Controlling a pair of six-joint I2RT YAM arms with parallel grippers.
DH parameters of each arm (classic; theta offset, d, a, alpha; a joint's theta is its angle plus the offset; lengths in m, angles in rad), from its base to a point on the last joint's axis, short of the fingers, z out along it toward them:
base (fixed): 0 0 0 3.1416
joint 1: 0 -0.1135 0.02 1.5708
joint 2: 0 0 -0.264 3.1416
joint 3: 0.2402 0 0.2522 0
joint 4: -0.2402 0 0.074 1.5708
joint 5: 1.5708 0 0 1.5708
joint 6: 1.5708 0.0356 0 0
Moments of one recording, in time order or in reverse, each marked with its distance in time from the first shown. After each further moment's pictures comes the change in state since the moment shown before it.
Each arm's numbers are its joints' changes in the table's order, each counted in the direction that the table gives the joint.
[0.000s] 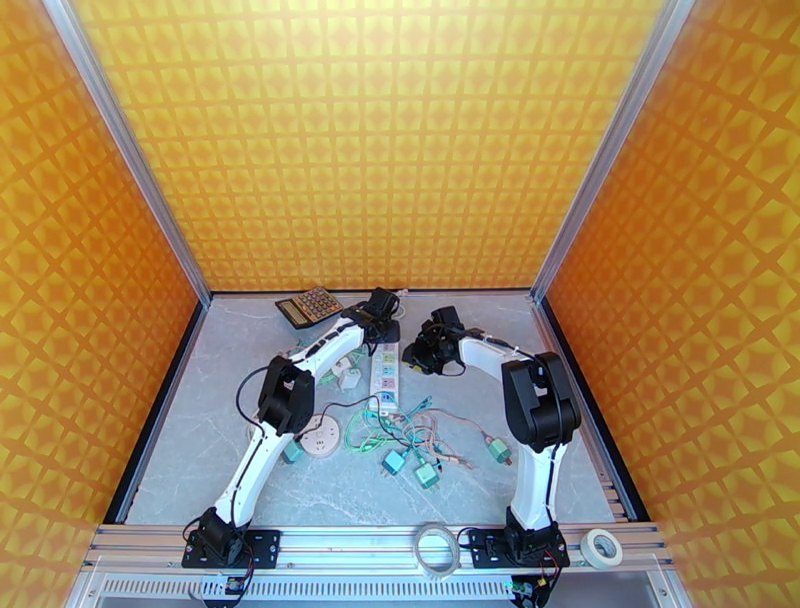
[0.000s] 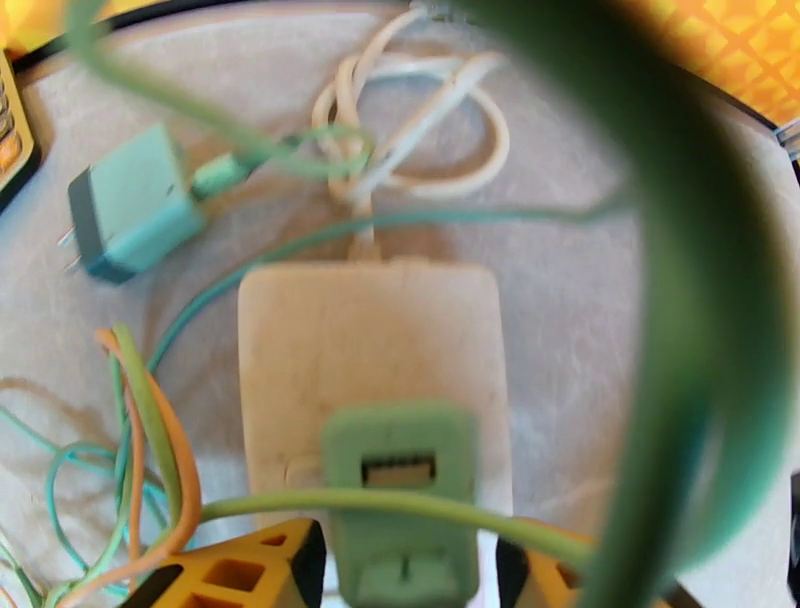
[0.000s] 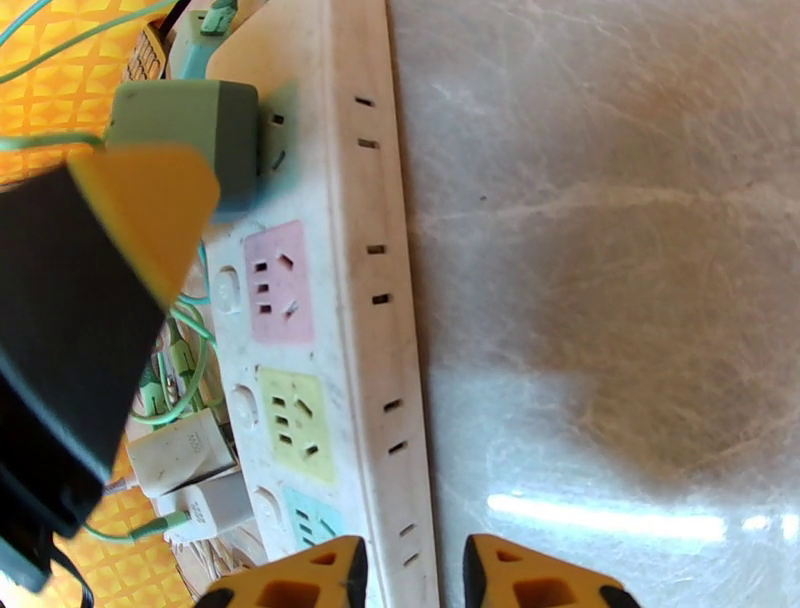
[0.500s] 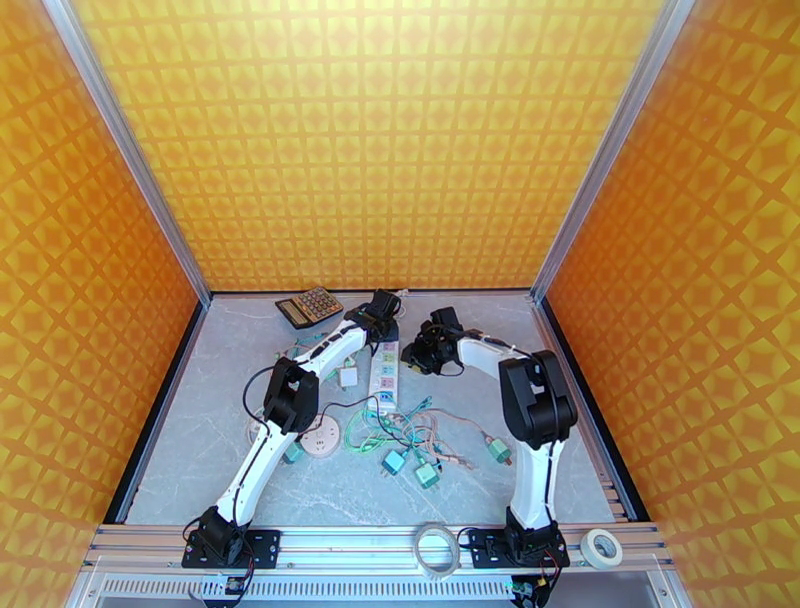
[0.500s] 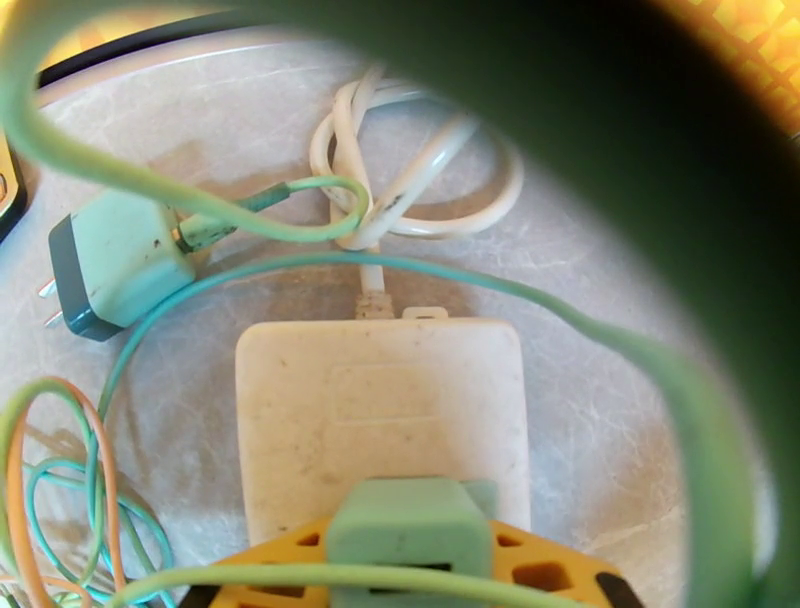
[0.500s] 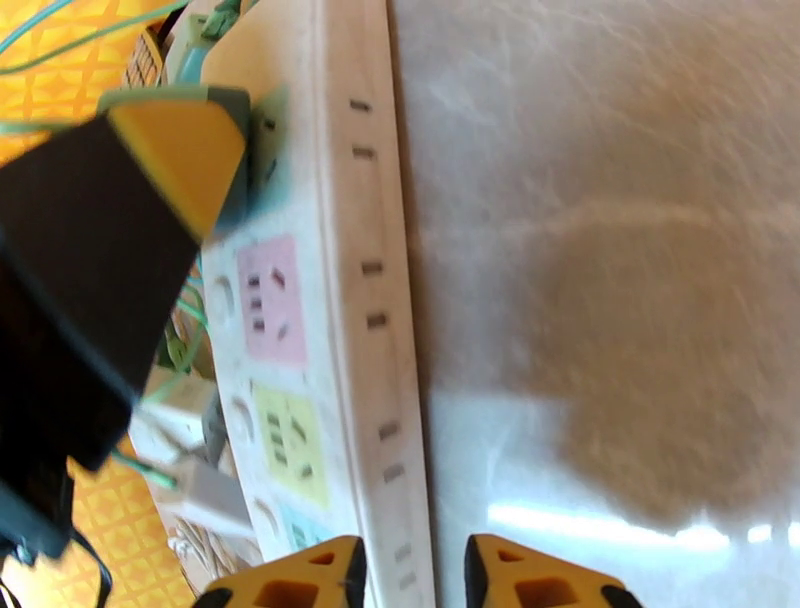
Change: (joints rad) left arm 0.002 0.042 0.032 0.027 -0.026 0.029; right arm 0.000 0.059 0.030 0.066 -0.023 0.039
